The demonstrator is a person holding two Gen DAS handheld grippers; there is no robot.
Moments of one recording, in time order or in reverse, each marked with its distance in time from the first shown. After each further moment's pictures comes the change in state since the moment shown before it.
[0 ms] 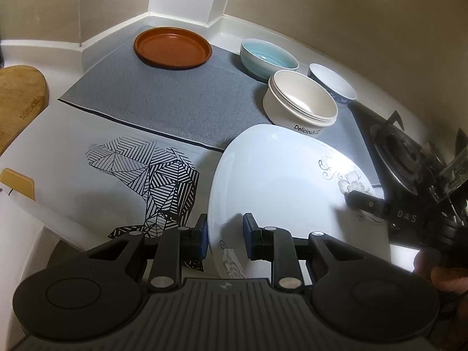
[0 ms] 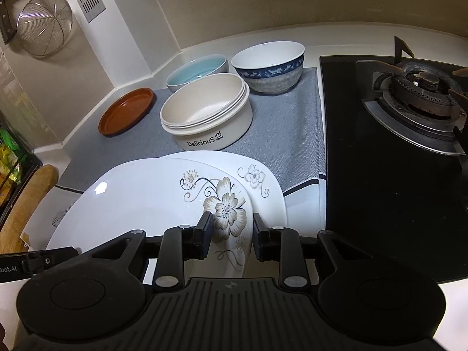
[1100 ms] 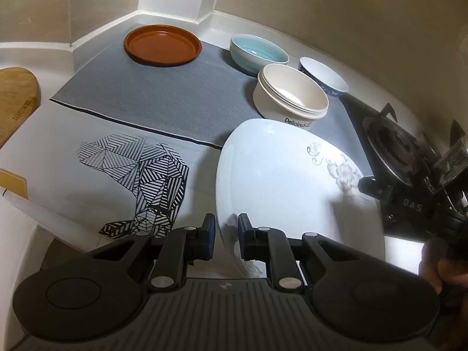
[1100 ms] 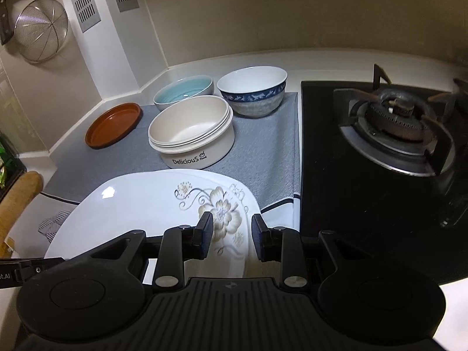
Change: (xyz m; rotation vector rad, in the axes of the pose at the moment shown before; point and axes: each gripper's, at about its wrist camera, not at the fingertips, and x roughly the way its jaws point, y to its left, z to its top) left arm 0.002 -0.007 -0.003 0.031 0.013 -0.018; right arm -0.020 0.008 0.000 -0.058 -0.070 -0.107
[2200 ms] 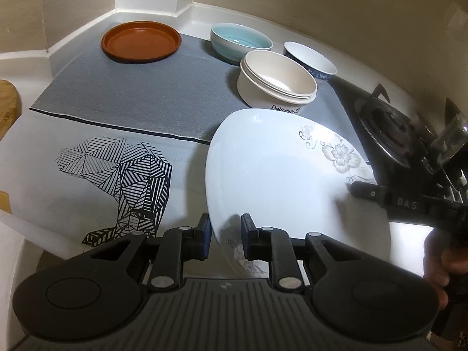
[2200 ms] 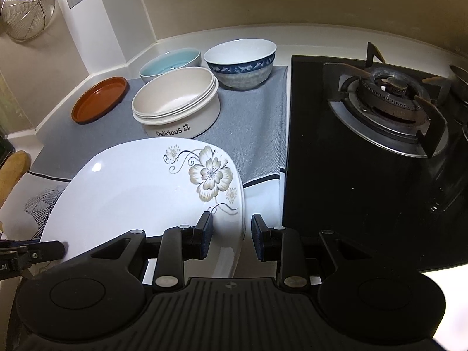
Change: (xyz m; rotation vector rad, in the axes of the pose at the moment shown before) left arm 0.015 -0.006 0.002 0.081 0.032 -0.026; right arm 0.008 -0.005 -0.006 0.001 0.117 -0.025
